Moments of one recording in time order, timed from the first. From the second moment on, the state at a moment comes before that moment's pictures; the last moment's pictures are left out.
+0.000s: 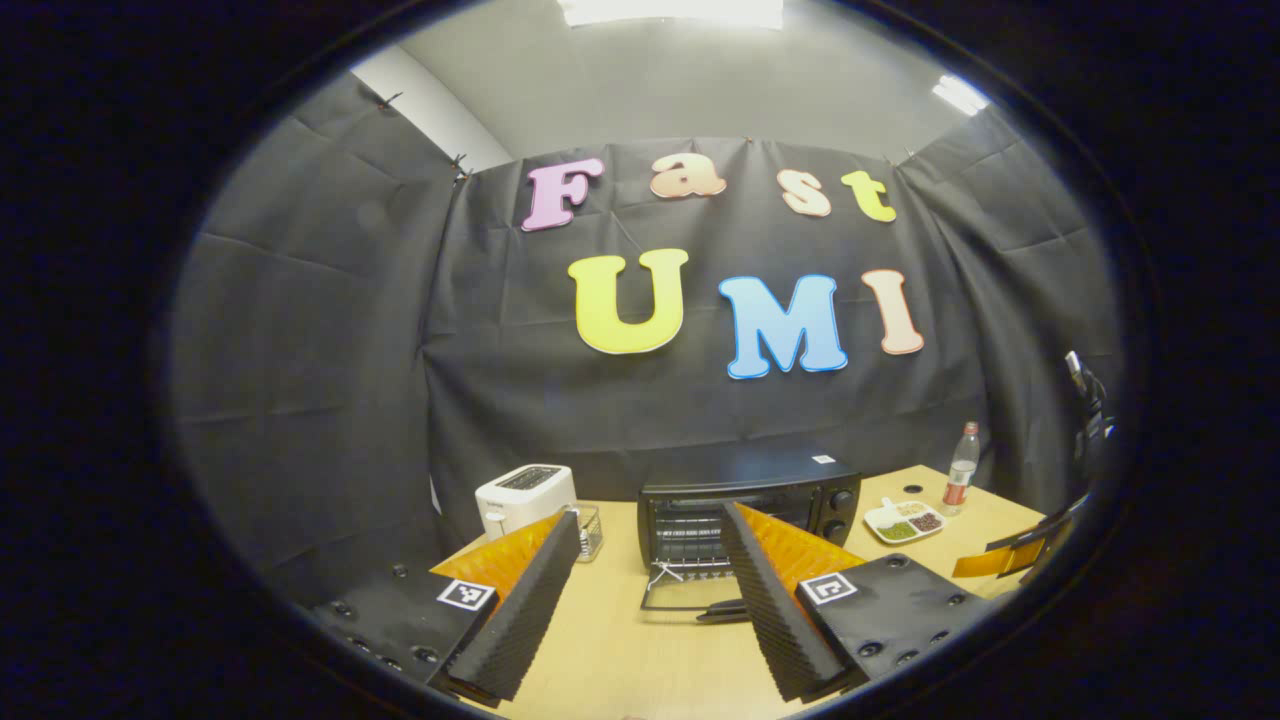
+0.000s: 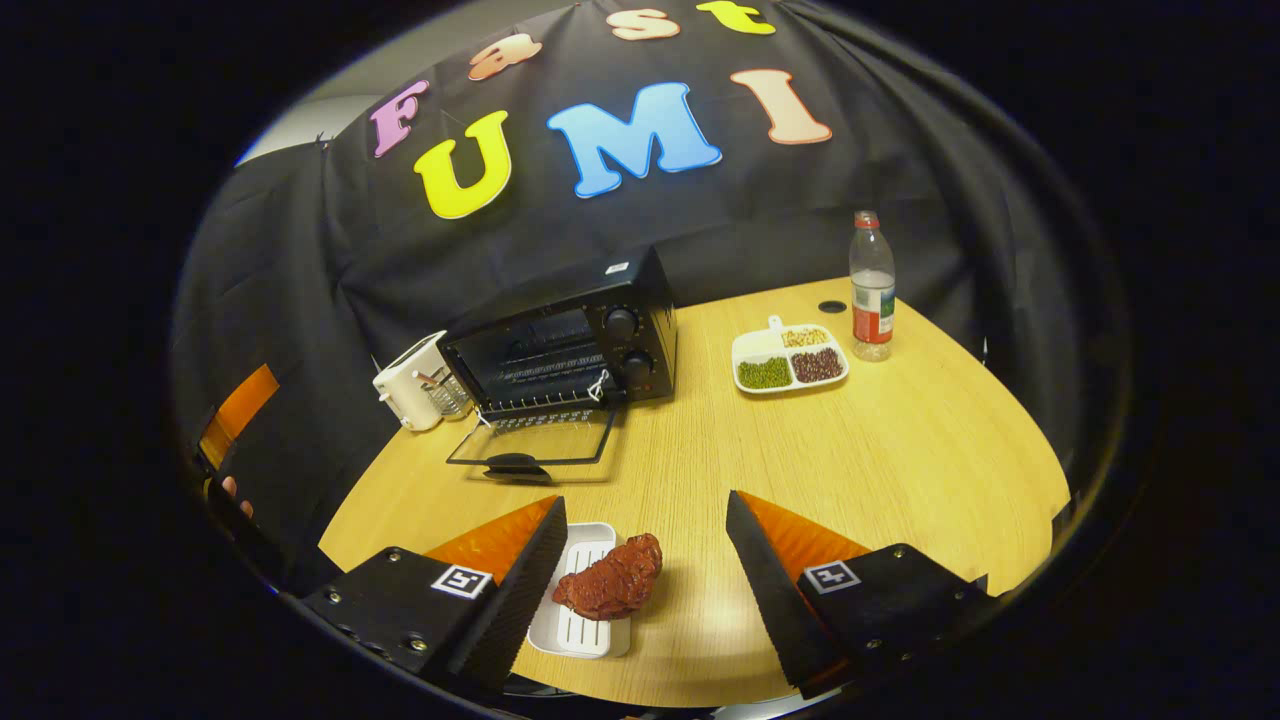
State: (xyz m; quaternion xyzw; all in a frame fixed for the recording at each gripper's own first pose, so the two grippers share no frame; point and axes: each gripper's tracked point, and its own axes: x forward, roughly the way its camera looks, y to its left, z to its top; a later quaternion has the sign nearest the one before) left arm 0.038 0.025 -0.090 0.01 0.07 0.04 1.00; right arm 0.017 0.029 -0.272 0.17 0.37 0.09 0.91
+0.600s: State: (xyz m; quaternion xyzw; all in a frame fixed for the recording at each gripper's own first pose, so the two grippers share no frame) left arm 0.029 0.038 -0.100 0.02 0.09 0.05 0.99; right arm 0.000 0.062 -0.328 0.33 0.47 0.10 0.81
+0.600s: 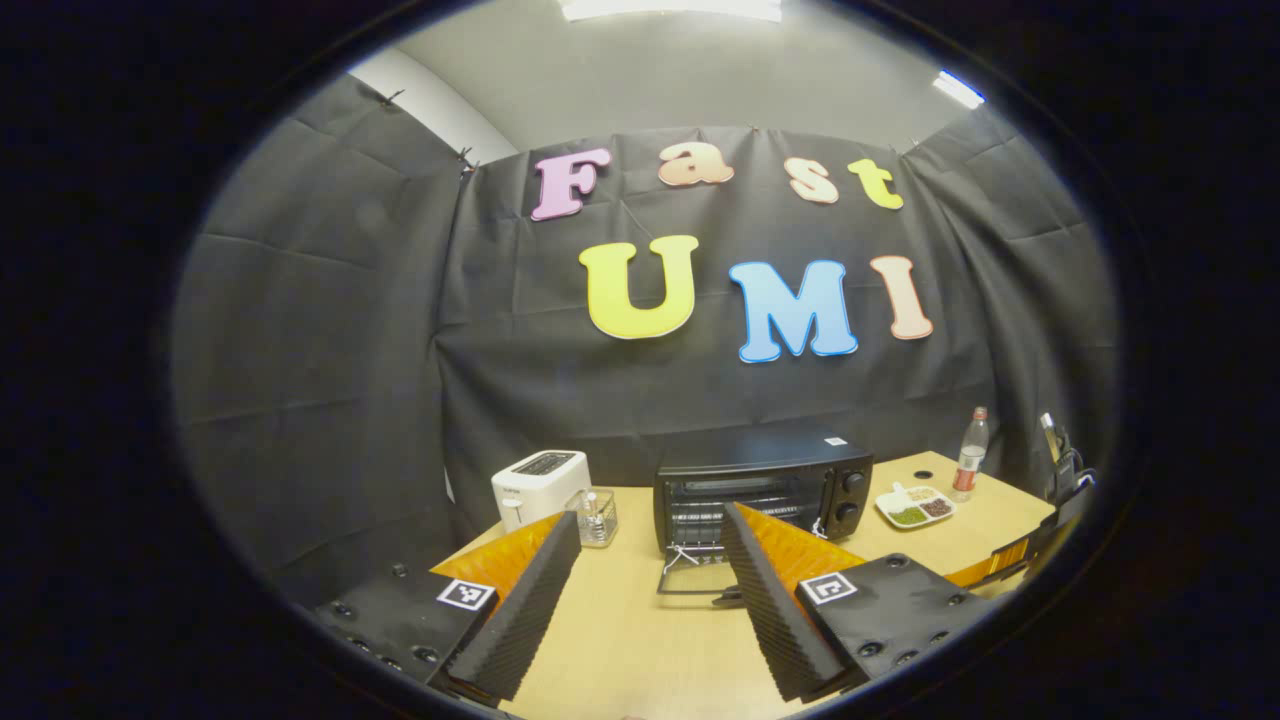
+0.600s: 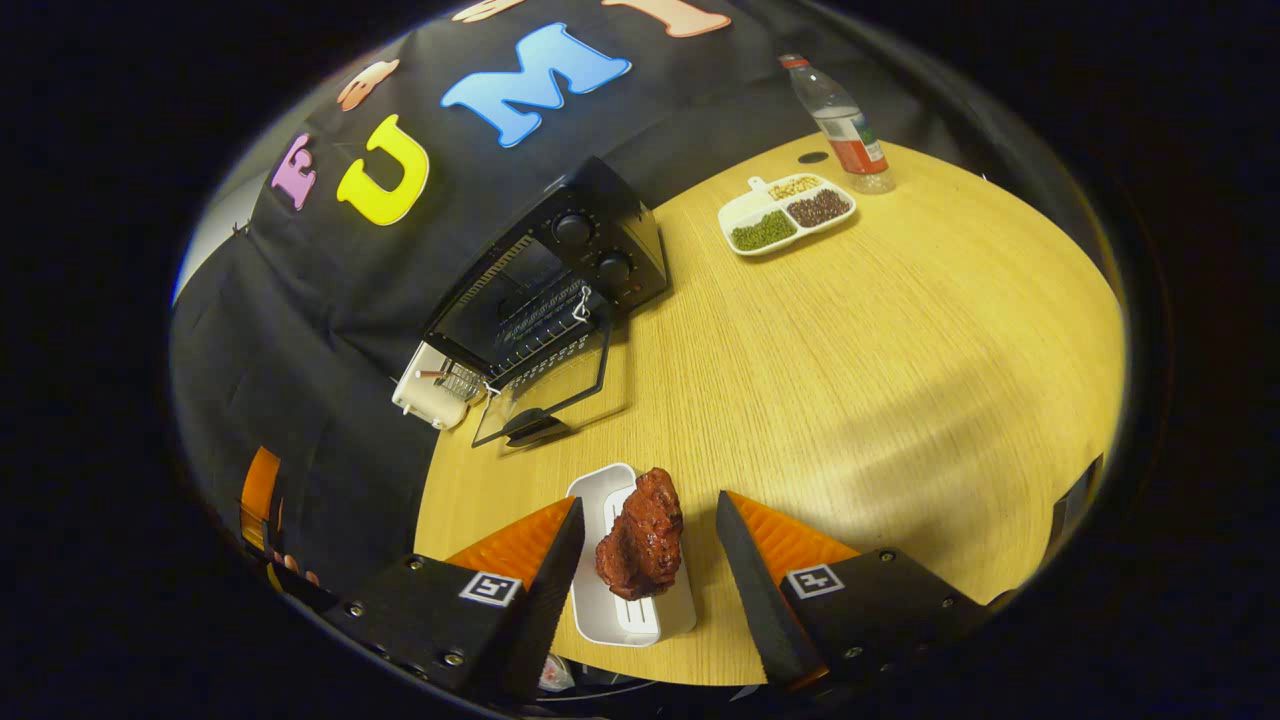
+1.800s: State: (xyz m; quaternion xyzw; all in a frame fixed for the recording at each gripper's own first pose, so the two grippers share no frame) left arm 0.046 0.054 -0.115 0.00 0.10 0.05 0.99; right arm 0.072 0.101 -0.246 0.43 0.37 0.13 0.82
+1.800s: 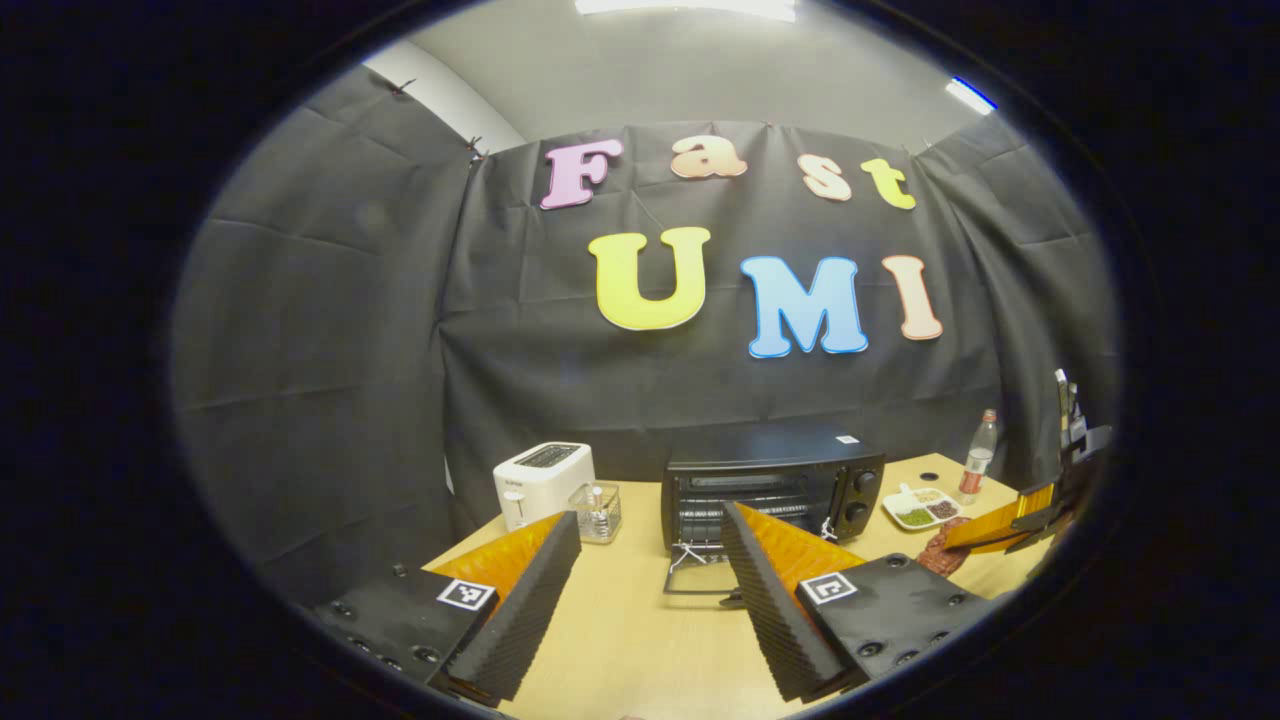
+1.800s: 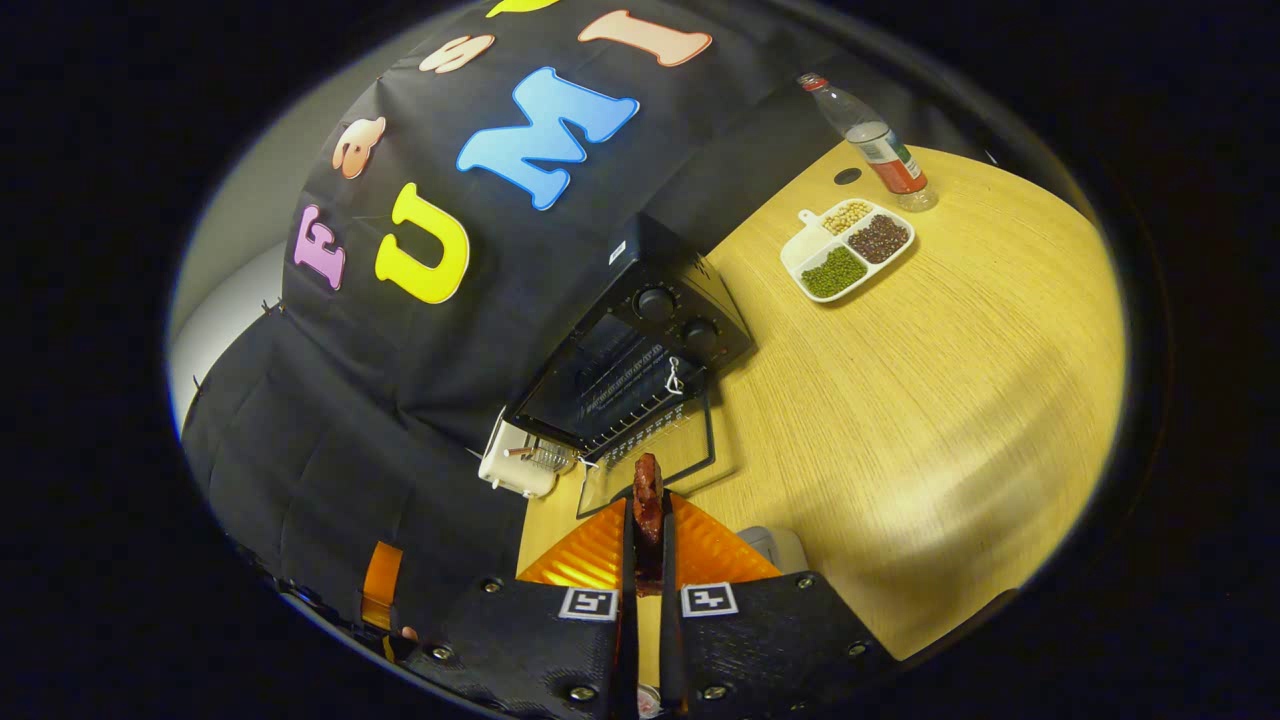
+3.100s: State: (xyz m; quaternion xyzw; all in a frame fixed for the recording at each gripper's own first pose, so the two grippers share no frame) left arm 0.119 0.177 -0.160 0.02 0.13 0.09 0.99; right arm 0.264 0.237 -0.278 0.48 0.26 0.07 0.84
